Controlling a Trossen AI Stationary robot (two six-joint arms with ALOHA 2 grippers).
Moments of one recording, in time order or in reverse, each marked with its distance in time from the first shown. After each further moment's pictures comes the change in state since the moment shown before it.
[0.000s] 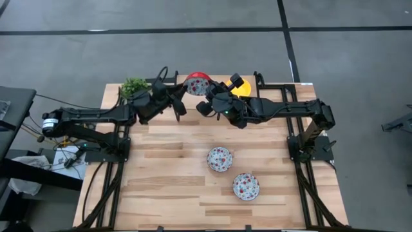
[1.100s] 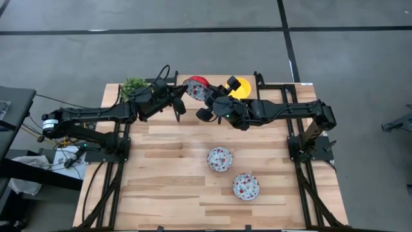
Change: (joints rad) left arm 0.036 0.000 -0.002 -0.046 0.100 -0.057; right arm 0.014 -0.003 0.000 -0.044 -0.104 -0.003
